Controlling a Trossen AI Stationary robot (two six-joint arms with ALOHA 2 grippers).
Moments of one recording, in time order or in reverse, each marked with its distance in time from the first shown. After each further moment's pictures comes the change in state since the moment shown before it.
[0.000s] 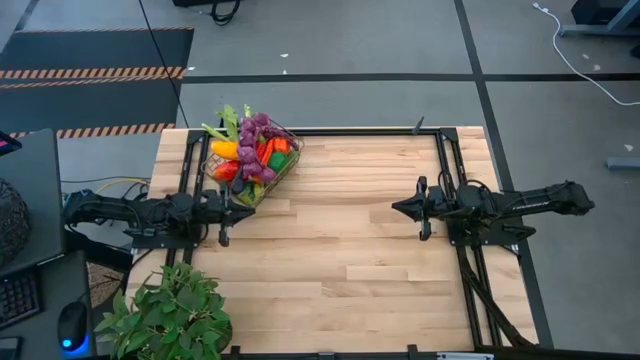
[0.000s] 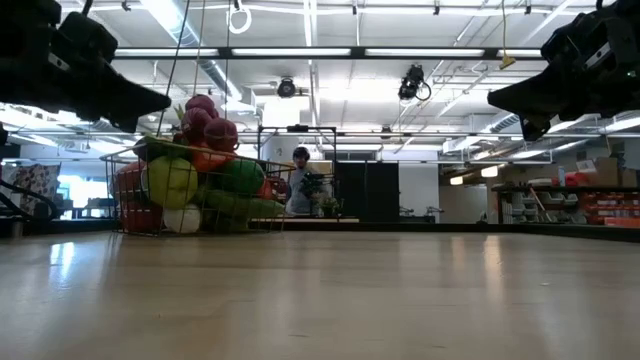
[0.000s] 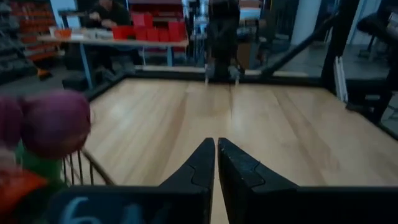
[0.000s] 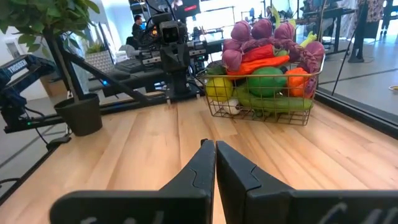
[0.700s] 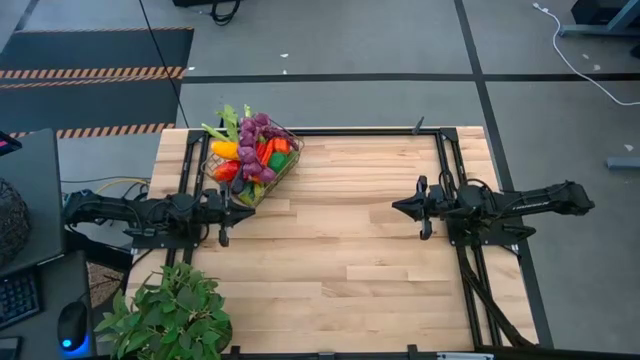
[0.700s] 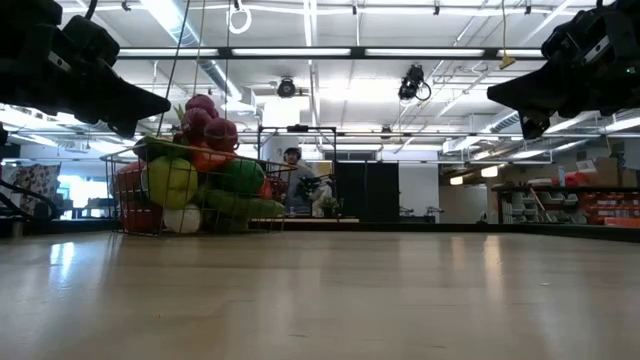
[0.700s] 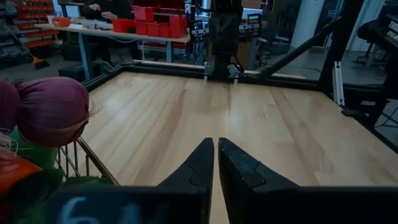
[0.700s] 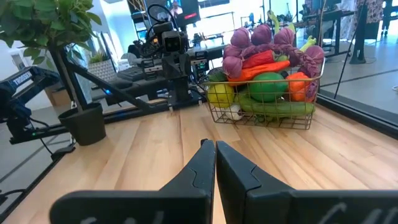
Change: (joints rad) left arm 0.000 0.000 0.000 -0.020 -0.001 -0.061; right arm -0.001 0.000 0.000 0.028 0.000 0.024
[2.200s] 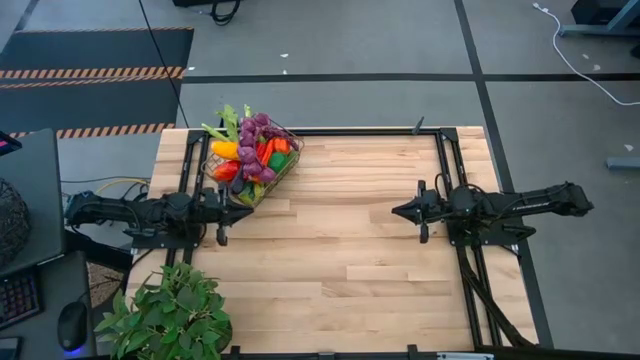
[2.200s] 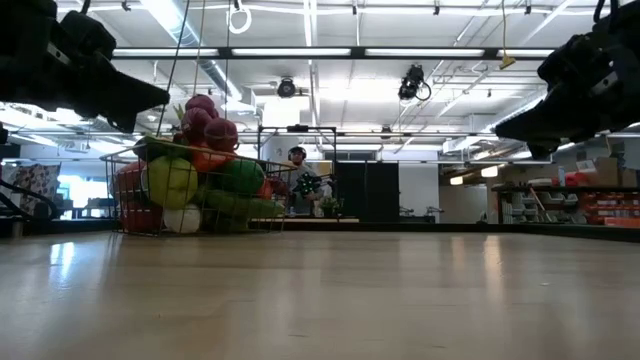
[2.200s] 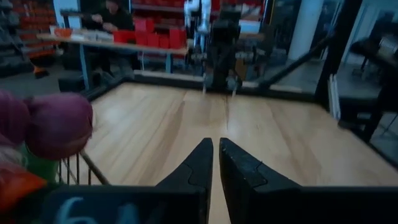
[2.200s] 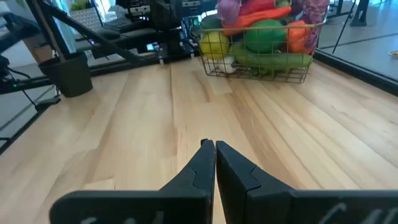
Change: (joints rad) left arm 0.000 -0.047 0.000 -0.002 0.000 -0.001; right arm 0.000 -0.026 0.000 -0.214 -0.009 -0.001
